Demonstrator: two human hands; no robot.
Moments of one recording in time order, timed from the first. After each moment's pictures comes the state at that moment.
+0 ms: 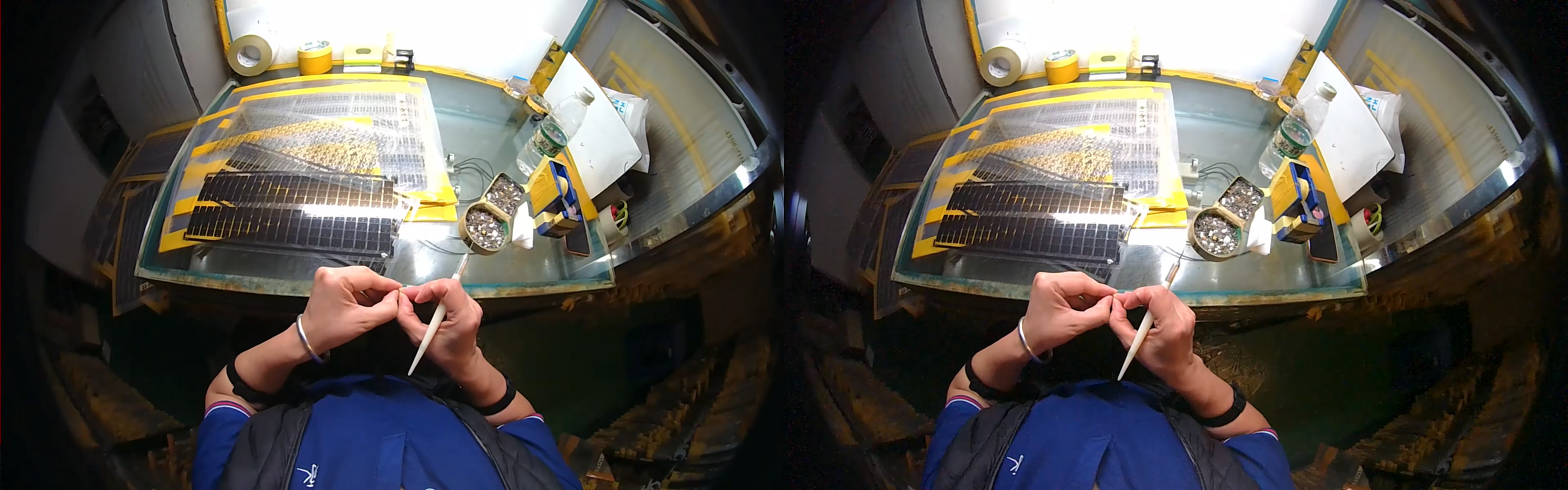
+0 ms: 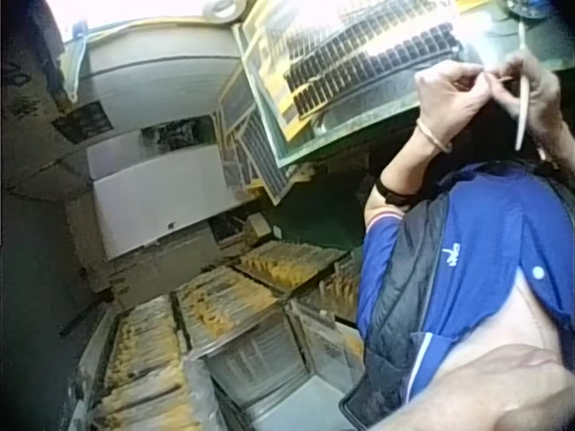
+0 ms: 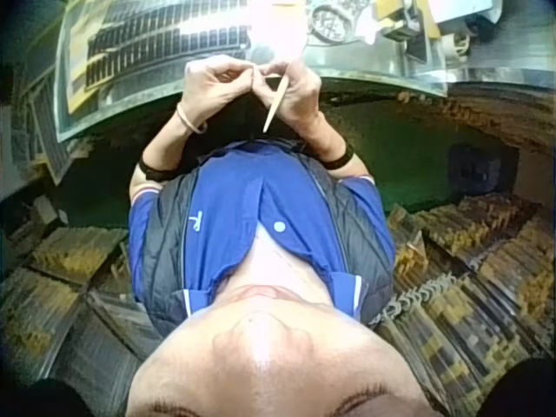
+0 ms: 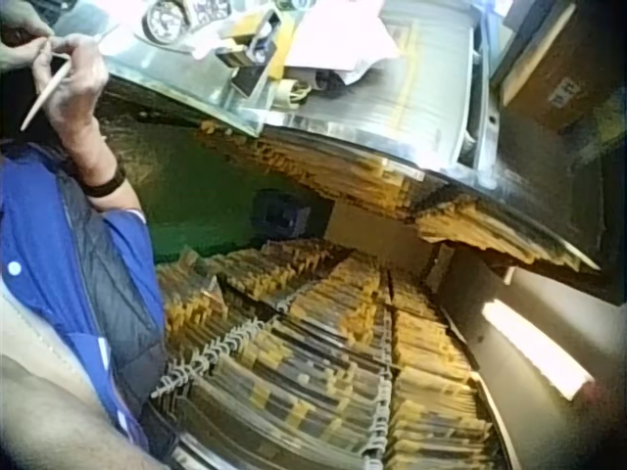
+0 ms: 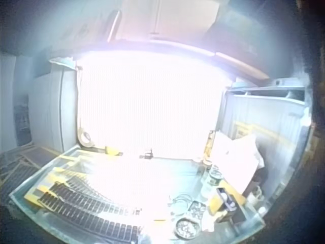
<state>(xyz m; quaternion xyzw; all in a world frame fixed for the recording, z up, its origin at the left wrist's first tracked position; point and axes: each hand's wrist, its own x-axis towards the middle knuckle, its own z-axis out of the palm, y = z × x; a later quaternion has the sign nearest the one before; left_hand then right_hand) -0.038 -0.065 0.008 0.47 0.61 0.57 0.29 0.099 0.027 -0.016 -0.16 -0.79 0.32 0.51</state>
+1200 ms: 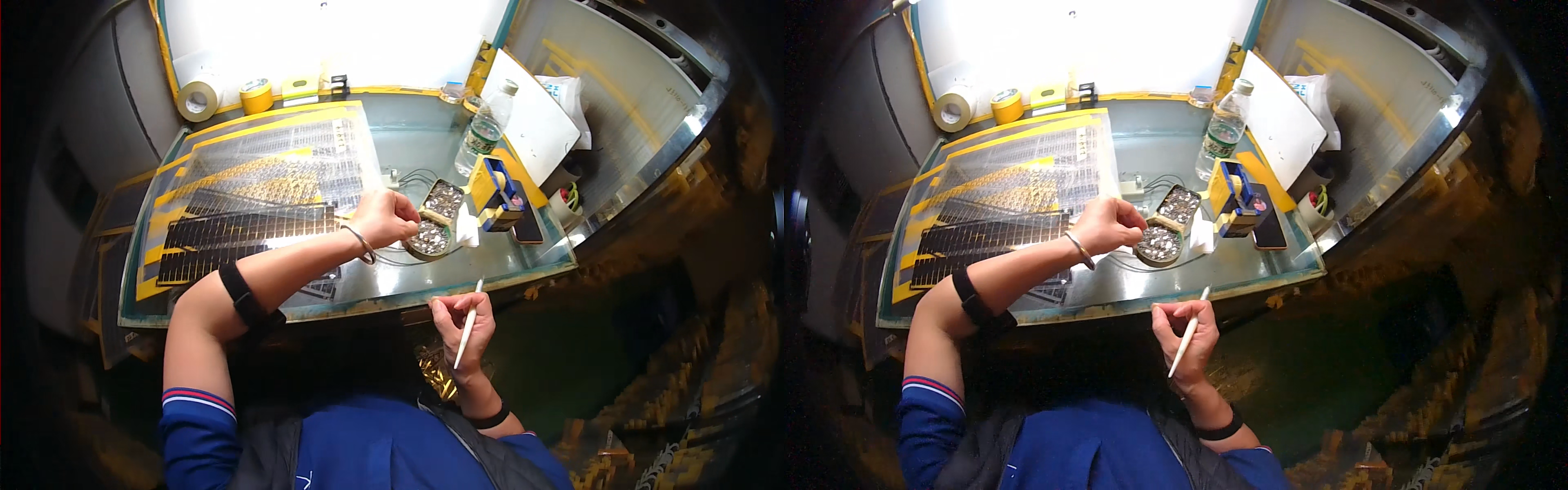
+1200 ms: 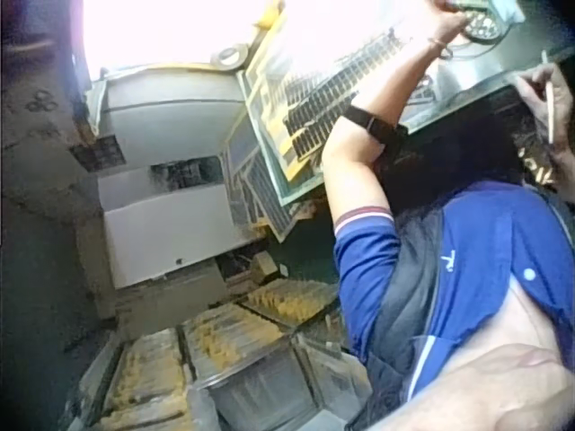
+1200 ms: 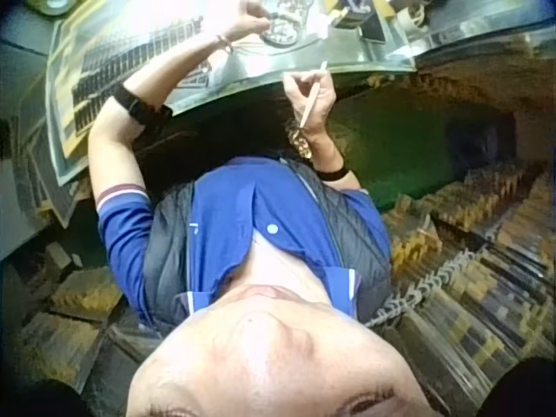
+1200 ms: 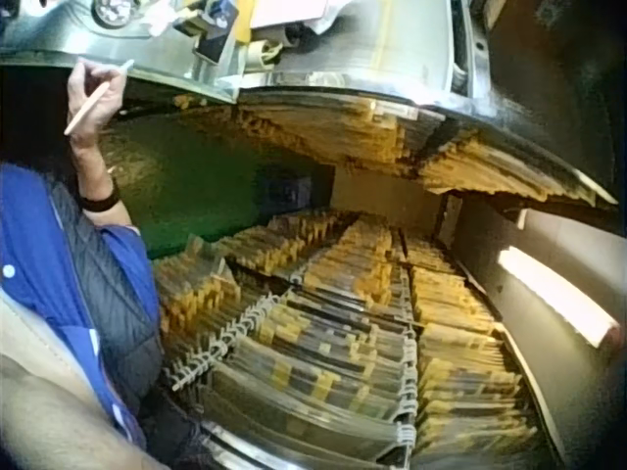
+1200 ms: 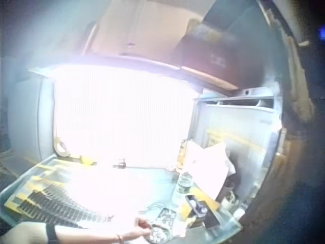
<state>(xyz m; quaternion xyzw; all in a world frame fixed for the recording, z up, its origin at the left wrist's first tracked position) -0.045 0.106 0.028 0.60 0.64 0.39 0.28 0.162 0.048 -0.046 -0.27 -0.54 0.53 0.60</state>
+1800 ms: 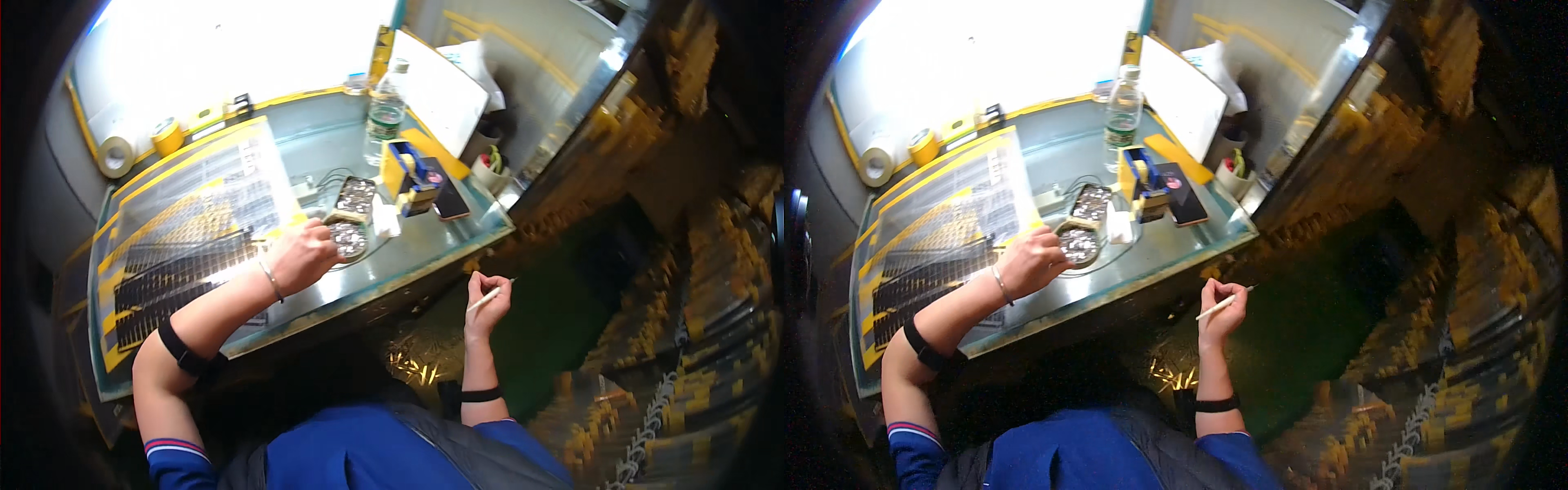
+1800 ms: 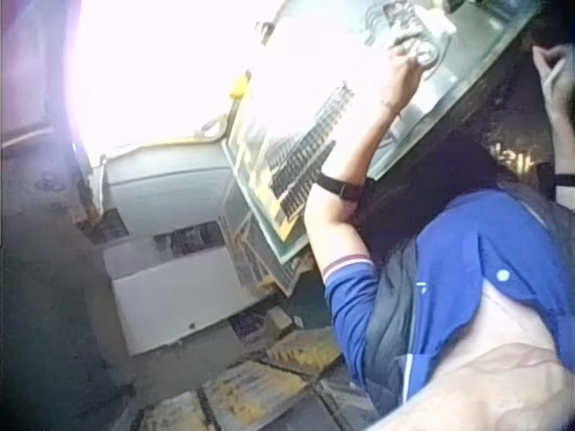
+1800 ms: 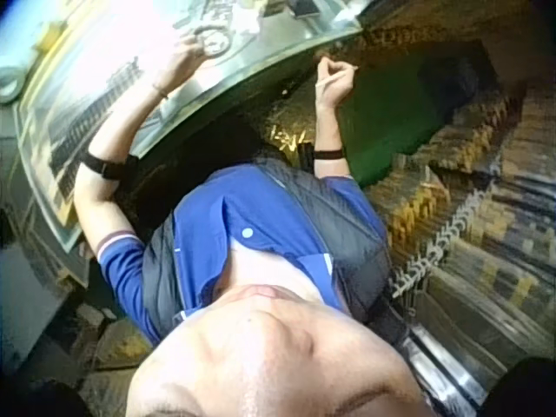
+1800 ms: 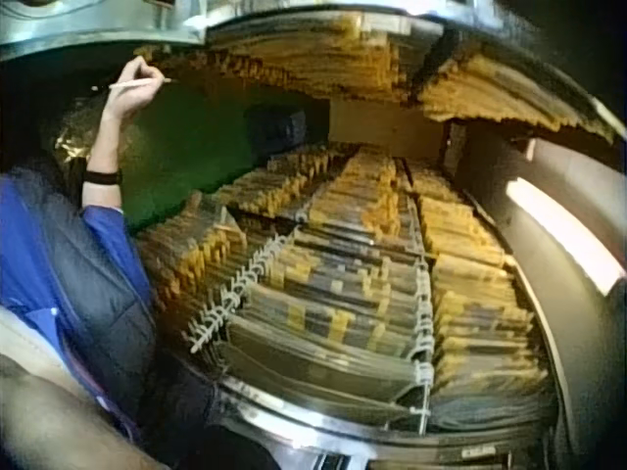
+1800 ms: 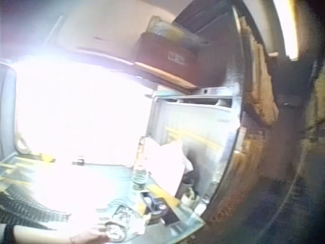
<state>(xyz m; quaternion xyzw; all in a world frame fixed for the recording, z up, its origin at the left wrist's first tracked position) -0.039 0.094 0.011 0.86 0.44 0.25 -0.08 0.282 0.135 -0.108 -0.50 -0.47 0.17 0.71</state>
